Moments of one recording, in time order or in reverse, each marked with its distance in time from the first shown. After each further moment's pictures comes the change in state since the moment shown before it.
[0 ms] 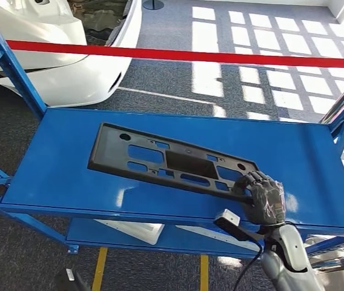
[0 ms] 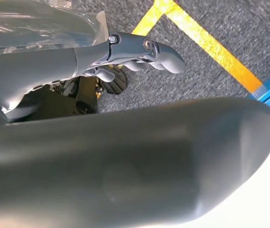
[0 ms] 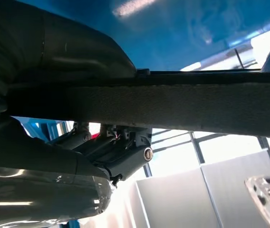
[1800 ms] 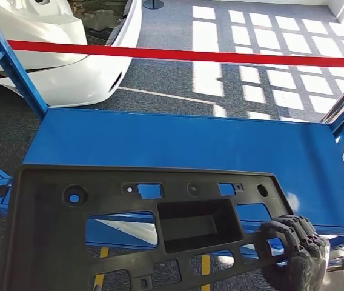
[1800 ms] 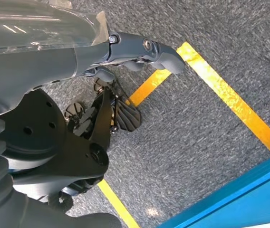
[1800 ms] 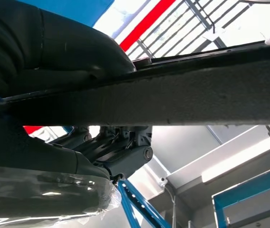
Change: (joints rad) left arm 0.027 0.000 0.078 0.000 0.000 0.158 0.025; right arm 0.512 0.103 -0.121 -0.694 0.007 -0.126 -0.153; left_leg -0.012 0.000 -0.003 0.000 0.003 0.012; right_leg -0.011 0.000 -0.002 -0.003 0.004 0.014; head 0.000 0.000
